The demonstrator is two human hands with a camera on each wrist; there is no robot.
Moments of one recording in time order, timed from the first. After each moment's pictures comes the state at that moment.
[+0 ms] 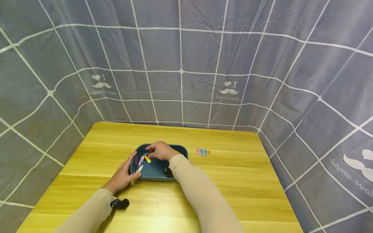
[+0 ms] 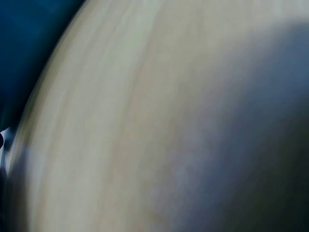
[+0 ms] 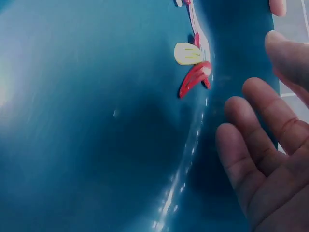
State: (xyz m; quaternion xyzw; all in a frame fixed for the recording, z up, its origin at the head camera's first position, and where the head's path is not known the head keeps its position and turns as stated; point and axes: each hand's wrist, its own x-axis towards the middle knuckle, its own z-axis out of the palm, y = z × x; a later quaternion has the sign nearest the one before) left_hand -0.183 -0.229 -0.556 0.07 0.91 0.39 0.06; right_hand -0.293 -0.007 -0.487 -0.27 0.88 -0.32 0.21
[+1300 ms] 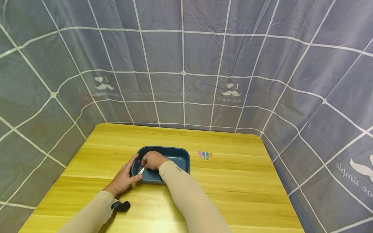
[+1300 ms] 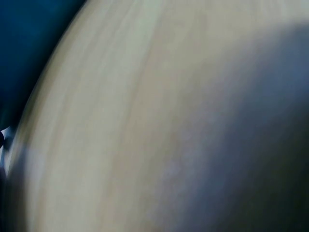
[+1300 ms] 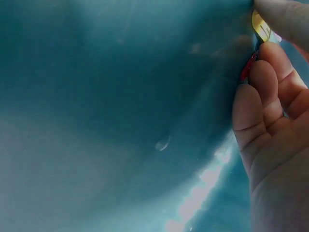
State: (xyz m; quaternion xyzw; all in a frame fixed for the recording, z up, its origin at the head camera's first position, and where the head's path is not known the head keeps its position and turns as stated) left_hand -0.182 -0.230 -0.558 0.07 0.92 0.39 0.05; right_hand -0.282 -0.049 -0.516 -0.36 0.91 -0.14 0.16
